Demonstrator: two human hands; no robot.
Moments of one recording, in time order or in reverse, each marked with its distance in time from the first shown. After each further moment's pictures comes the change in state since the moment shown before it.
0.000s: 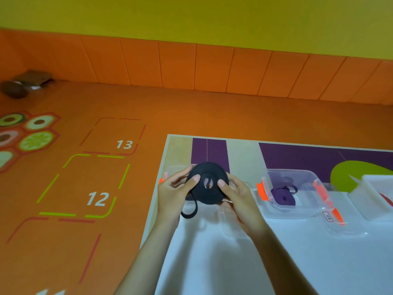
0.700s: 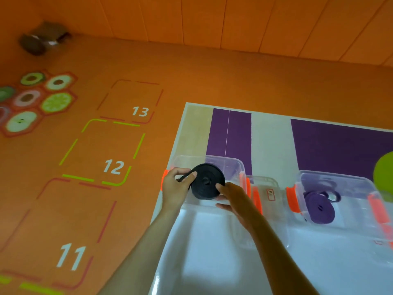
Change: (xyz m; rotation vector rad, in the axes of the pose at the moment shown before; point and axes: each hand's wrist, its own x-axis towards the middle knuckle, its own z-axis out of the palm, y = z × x) left_hand 0.137 -0.117 -0.020 0.261 0.264 -0.142; right_hand 0.151 0.102 -0.016 -0.170 -0.099 0.511
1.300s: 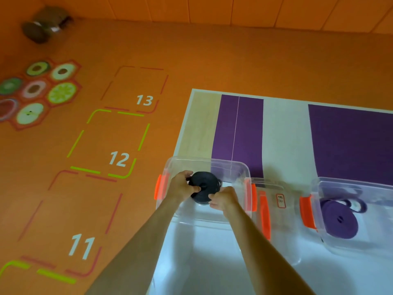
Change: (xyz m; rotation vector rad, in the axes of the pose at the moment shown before) left_hand 0.096 -0.064 0.033 0.661 -0.289 -0.223; right_hand 0.156 0.058 0.008 -0.103 0.193 0.345
